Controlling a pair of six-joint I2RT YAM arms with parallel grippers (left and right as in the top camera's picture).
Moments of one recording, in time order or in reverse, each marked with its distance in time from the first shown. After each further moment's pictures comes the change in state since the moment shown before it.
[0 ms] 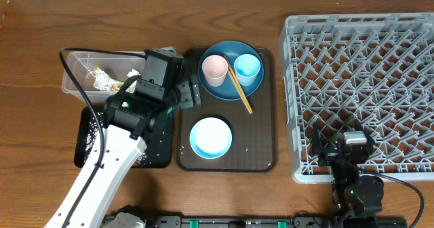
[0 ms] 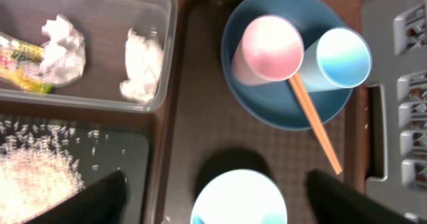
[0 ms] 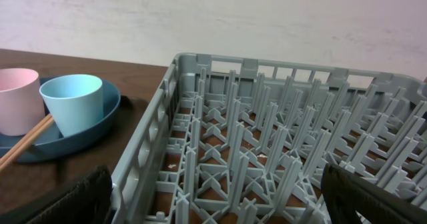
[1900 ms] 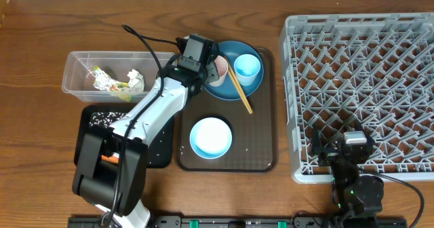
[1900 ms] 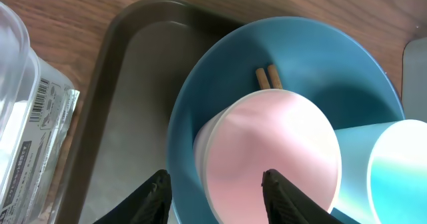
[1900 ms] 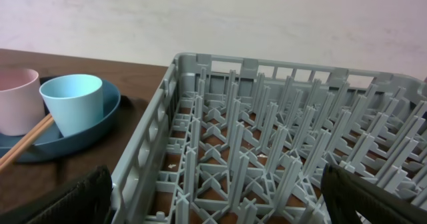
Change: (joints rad) left arm -0.010 0.503 0.000 0.502 0.000 -0.135; right arm 0.000 0.000 0.000 0.000 0.000 0.000
